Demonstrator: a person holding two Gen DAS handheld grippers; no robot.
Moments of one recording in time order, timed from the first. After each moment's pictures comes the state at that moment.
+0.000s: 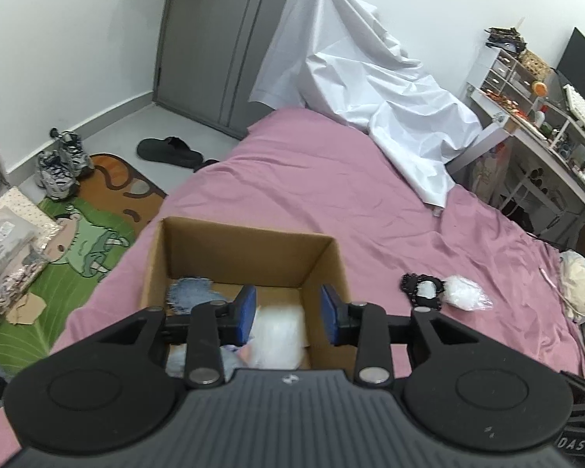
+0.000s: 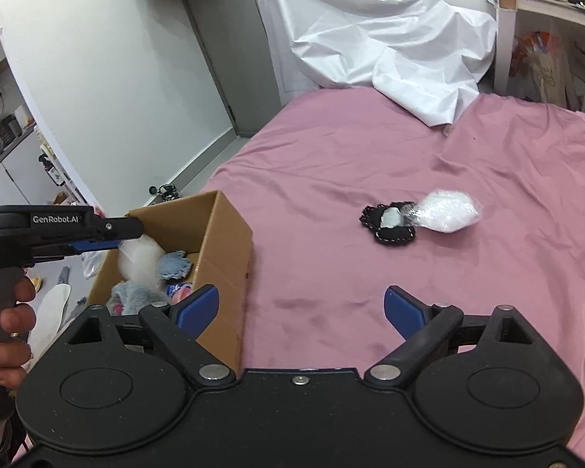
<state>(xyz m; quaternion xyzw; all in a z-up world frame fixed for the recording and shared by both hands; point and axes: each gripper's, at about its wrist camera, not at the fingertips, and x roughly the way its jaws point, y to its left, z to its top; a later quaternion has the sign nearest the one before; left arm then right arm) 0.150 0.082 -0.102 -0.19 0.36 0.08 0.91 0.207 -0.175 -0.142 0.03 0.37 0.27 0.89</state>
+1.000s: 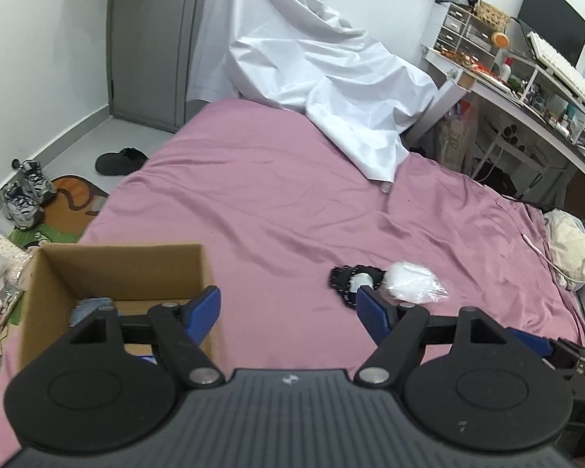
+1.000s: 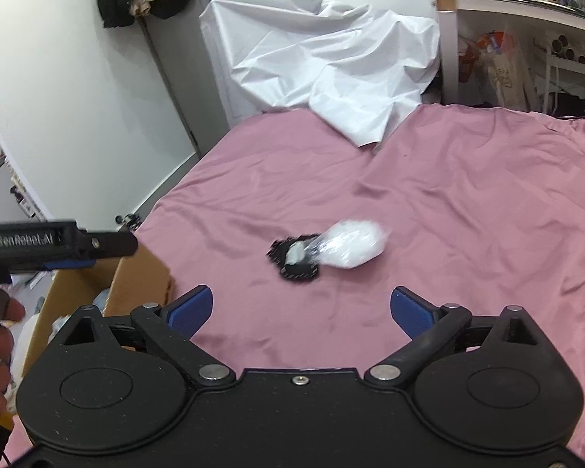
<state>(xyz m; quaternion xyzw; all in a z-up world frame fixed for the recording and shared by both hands) 0.207 -0.016 -0.097 -0.13 0.38 0.04 0.92 0.261 -0.245 -0.148 0.05 0.35 0.22 0.91</state>
